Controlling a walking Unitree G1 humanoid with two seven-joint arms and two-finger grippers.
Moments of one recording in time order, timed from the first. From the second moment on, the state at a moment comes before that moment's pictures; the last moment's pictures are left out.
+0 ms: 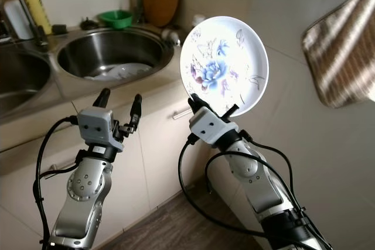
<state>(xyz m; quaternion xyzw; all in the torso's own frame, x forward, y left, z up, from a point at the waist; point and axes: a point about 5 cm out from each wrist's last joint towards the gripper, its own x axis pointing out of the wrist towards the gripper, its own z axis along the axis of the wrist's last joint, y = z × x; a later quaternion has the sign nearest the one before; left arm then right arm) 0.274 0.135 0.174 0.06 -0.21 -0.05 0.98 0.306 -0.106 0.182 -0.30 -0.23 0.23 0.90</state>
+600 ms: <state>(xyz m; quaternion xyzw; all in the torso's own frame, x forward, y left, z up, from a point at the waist) 0.275 0.153 0.187 0.08 -0.23 -0.01 0.97 0.310 -0.093 0.188 -0.29 -0.25 0.24 0.89</state>
